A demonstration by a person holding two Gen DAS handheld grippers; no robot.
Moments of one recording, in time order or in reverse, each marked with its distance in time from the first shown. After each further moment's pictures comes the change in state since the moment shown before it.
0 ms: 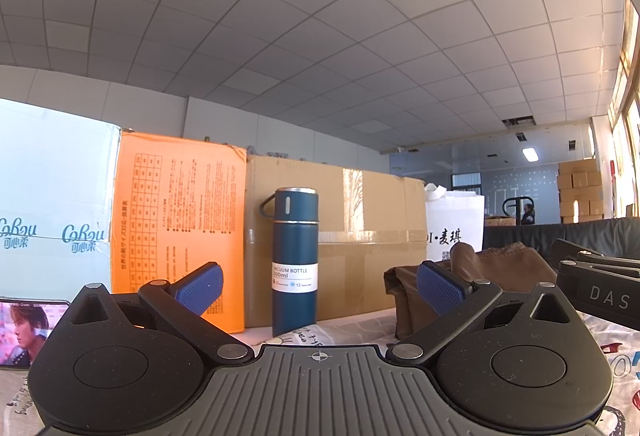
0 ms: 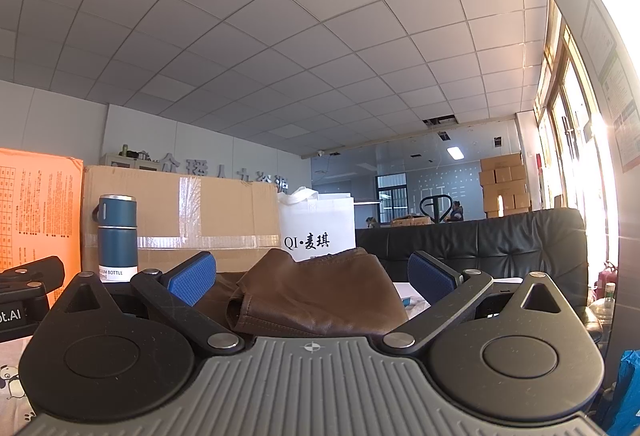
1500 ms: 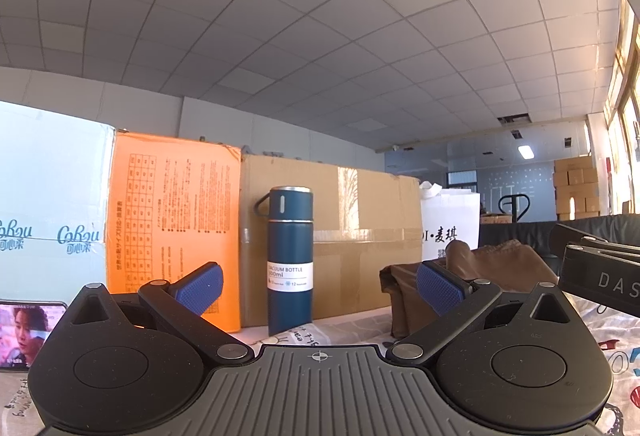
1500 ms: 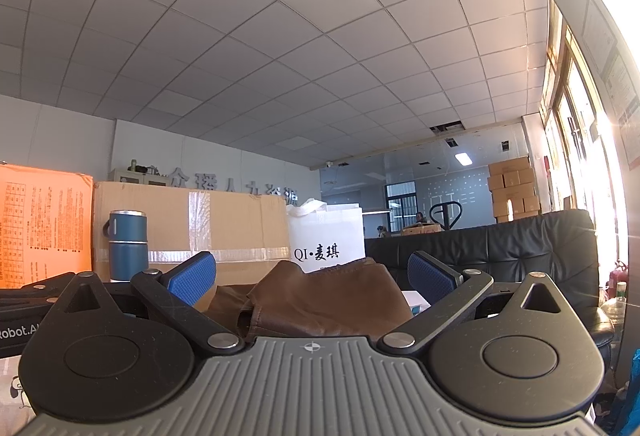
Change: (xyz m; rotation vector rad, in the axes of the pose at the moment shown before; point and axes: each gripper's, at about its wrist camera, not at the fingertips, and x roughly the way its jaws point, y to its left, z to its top) left arm -0.001 -0.002 0.000 0.011 0.006 -0.020; right arm -0.007 -0.003 0.002 0.029 -0.039 0.033
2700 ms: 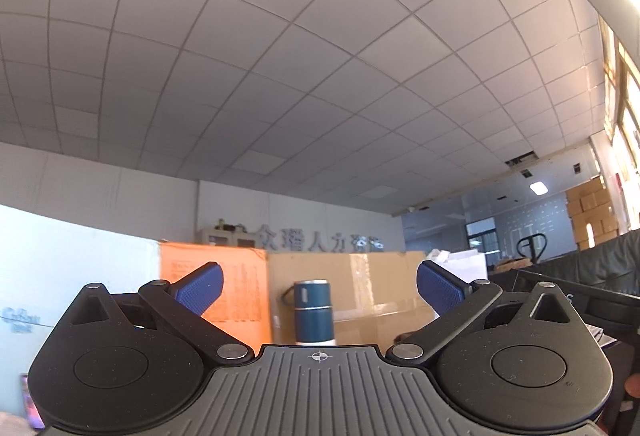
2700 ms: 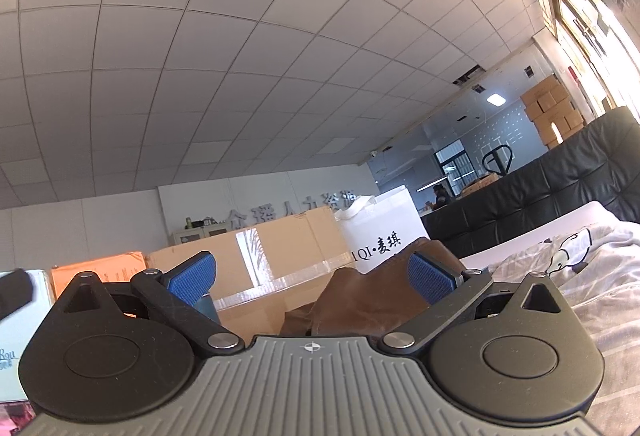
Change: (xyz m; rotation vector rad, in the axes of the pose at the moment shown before) left arm -0.092 -0.014 0.036 0.112 -0.230 0.100; right arm -0.011 -0.037 0.002 0.360 -0.014 0.189
